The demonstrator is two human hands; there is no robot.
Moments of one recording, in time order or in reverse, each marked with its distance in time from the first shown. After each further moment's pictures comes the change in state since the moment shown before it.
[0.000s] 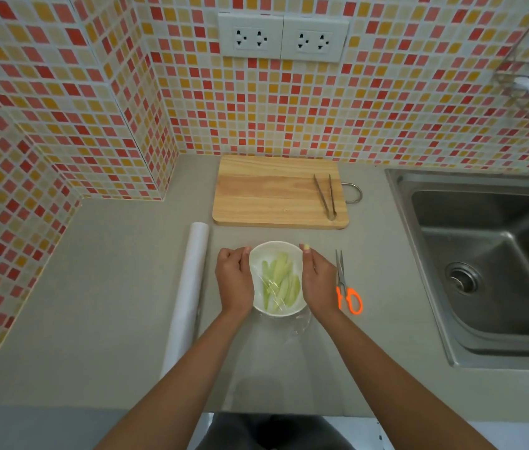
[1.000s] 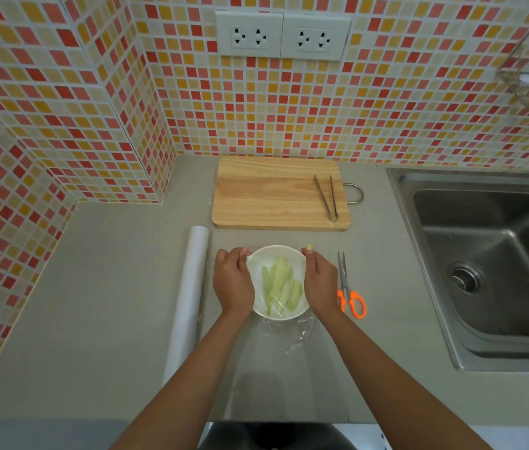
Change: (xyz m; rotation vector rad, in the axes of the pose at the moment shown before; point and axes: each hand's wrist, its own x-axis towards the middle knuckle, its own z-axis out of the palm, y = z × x) left_hand 0.009 -0.005 0.004 0.169 0.053 -0.021; right_hand 0.012 0.008 0.008 -0.028 0.014 0.091
